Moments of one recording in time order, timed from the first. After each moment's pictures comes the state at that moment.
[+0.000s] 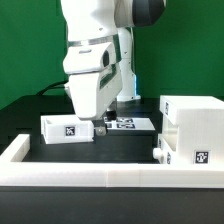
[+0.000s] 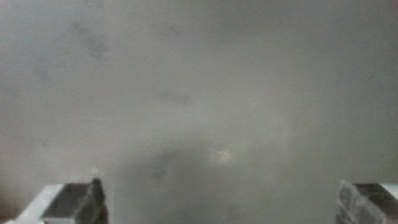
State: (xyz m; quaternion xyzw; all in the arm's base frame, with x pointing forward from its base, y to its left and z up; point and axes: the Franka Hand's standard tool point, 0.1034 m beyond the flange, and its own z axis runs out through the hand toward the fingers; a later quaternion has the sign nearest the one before) arm 0.527 -0.052 0.053 -0.80 -0.60 -0.03 0.08
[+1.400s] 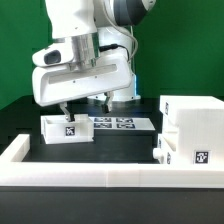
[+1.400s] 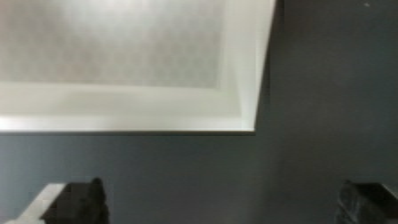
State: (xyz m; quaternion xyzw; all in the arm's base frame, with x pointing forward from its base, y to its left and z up) arm 0.461 -0.088 0.055 -0.99 -0.14 0.00 0.08
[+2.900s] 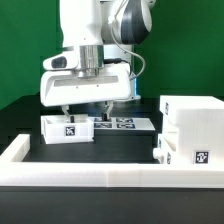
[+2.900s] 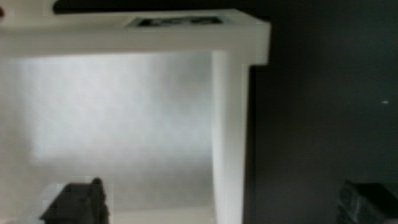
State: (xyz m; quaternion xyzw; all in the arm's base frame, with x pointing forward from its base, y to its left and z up) arm 0.408 -0.089 0.028 -0.99 -0.12 -0.04 0.03
